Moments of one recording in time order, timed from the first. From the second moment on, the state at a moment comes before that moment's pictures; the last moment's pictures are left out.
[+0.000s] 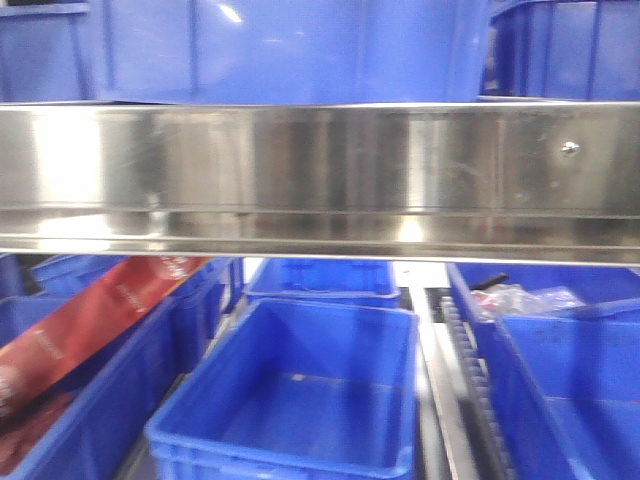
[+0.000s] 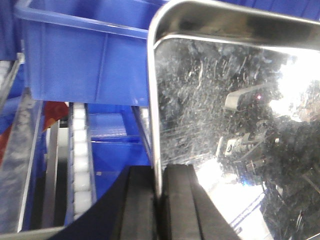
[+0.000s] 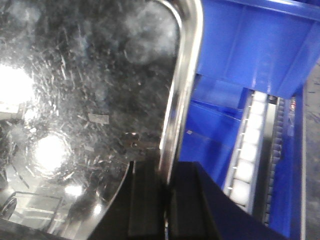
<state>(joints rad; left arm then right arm) -0.30 0.83 -1.12 -0.19 0.71 -0.04 1.14 1.32 -1.52 -0.73 1.17 0.94</state>
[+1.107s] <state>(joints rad) -0.30 0.83 -1.12 -0.19 0.71 -0.04 1.14 1.32 -1.52 -0.73 1.17 0.94</state>
